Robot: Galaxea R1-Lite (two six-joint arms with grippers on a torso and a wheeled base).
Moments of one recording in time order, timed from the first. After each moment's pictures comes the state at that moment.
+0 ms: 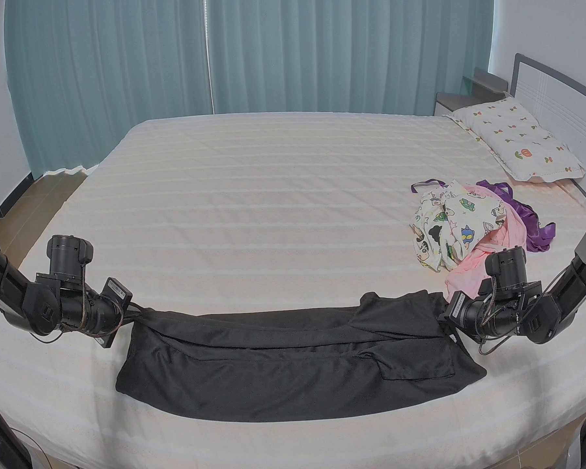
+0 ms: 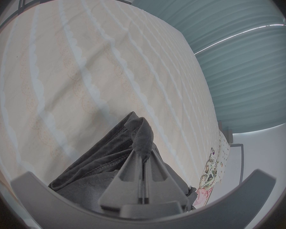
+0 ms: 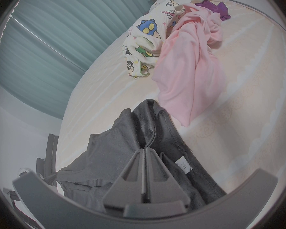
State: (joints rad) left arm 0.02 1.87 -0.68 -0.39 -0.19 -1.04; right arm 0.20 2.01 -0.65 -0.61 0.10 0.73
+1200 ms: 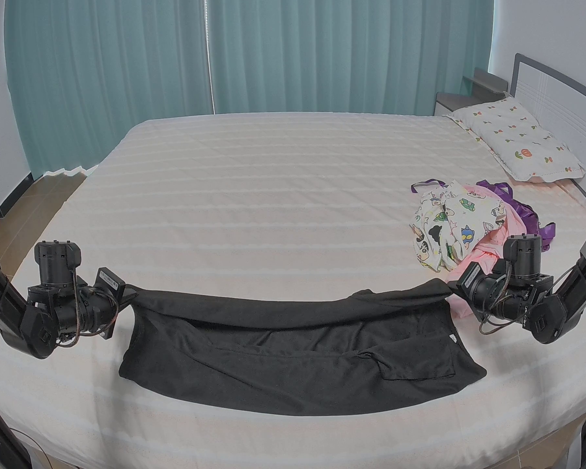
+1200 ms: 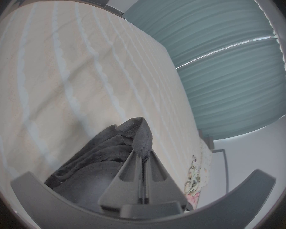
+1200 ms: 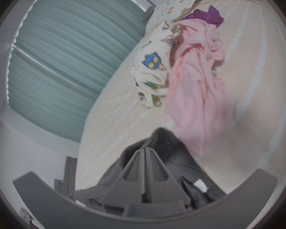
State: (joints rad) left arm 0.03 1.86 -0.54 -0.78 -0.19 -1.11; right arm 0.15 2.00 -0.62 -0.88 0.11 0.90
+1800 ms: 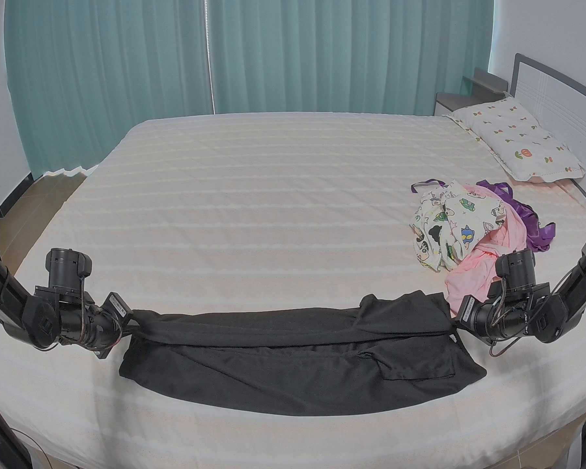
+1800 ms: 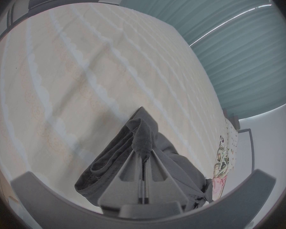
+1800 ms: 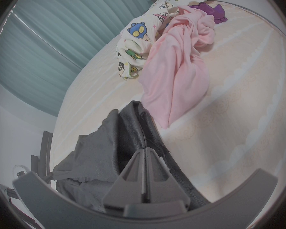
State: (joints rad) left arm 0.03 1.87 -0.60 -0.44 -0.19 -0.89; right arm 0.14 1.99 -0.62 -0.58 0.11 0.66
